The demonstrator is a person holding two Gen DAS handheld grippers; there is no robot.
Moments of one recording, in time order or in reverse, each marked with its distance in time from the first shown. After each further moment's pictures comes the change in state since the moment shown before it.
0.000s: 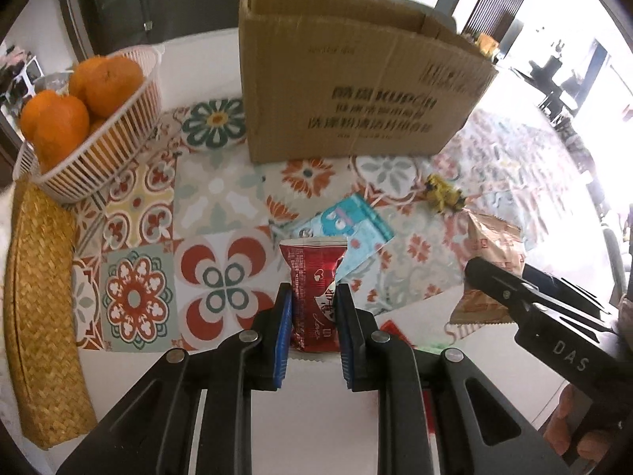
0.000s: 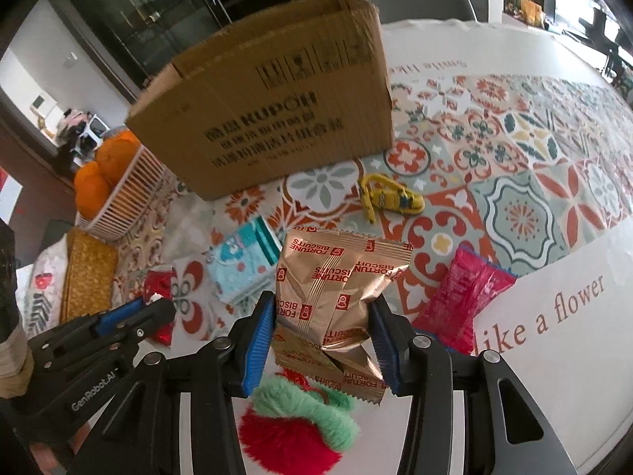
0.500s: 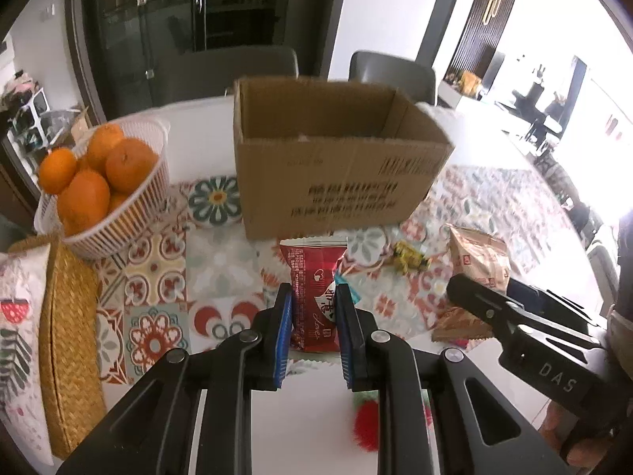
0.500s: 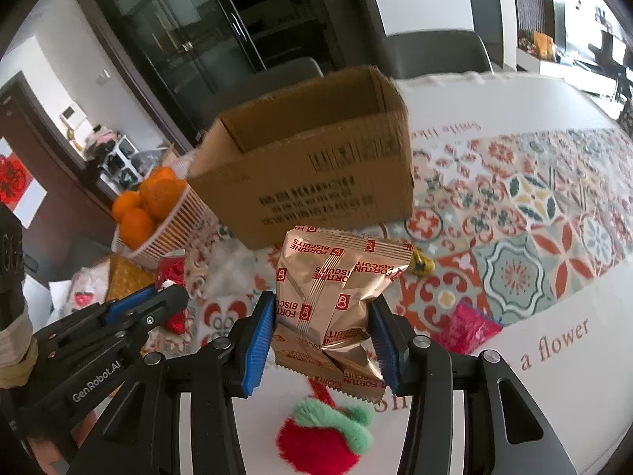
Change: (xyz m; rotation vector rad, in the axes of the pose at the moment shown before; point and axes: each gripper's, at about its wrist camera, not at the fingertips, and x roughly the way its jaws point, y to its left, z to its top) left arm -0.060 -0.014 0.025 0.022 -0.188 -0.021; right arm -0.055 0.019 0.023 -0.054 -0.148 0.065
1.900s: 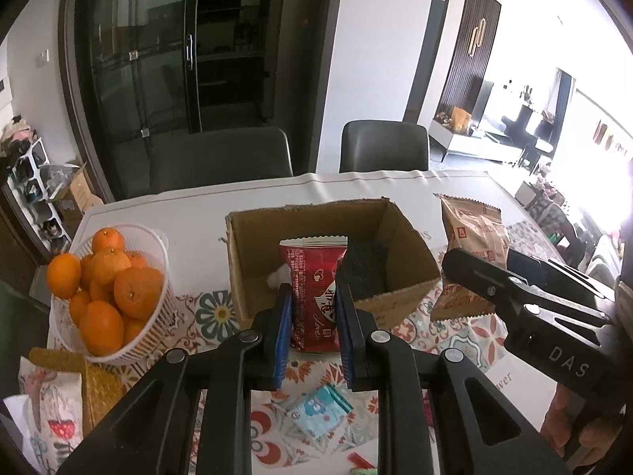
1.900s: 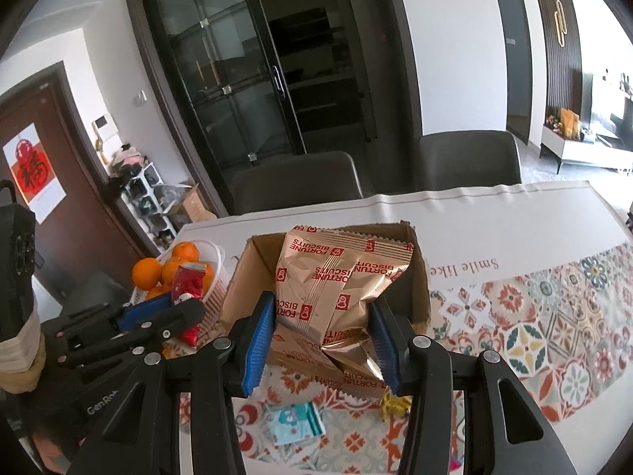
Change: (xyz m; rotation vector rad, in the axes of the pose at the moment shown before) left arm -0.034 -0.014 0.113 0.047 -0.170 0.006; right arm -0.026 0.027 0.125 -0.160 -0.184 0.032
